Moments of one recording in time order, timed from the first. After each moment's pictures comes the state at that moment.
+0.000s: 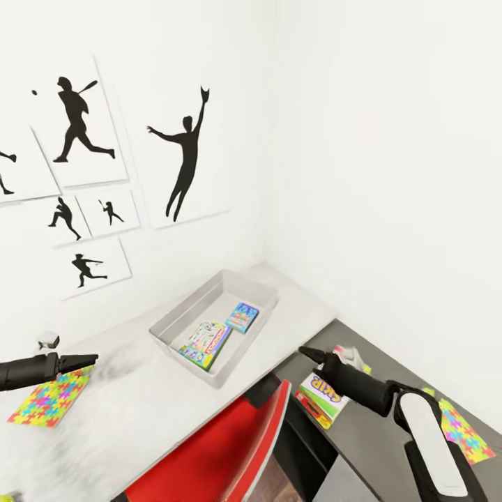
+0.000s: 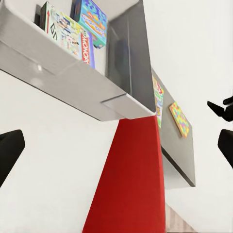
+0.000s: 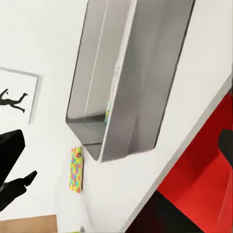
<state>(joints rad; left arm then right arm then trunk) -0.75 0.65 0.17 -0.51 0.04 0.64 -1.57 -0.27 -0.03 -0.12 -1.56 -1.13 0.95 -0.06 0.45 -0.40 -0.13</state>
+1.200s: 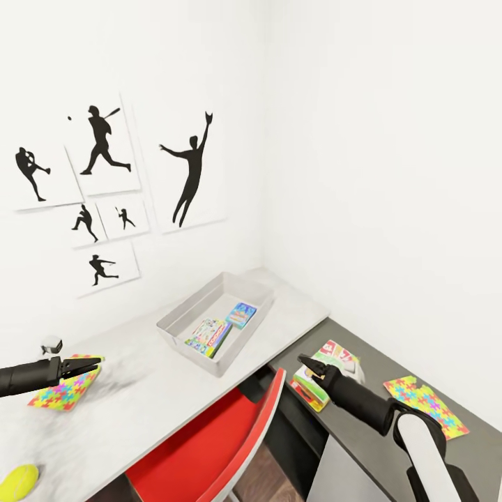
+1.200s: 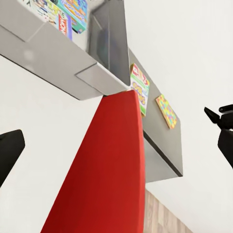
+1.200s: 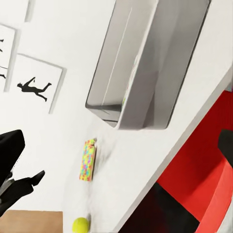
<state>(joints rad) -0.74 0.63 0.17 -0.47 0.04 0.64 -1.57 -0.18 -0.02 -0.11 -1.56 -1.02 0.86 0.12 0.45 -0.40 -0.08</state>
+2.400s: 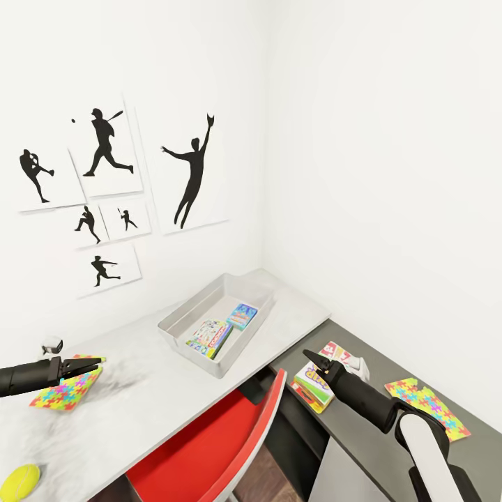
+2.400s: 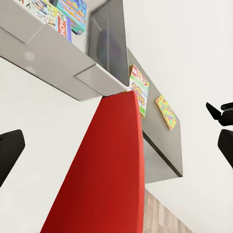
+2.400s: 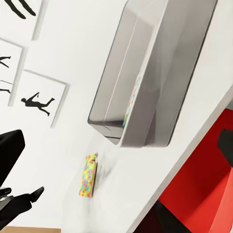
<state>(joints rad) -0.74 0.63 0.17 -0.47 0.04 0.64 -1.57 -0.18 -0.03 -0.12 -1.57 -1.03 0.79 0.13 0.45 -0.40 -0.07</state>
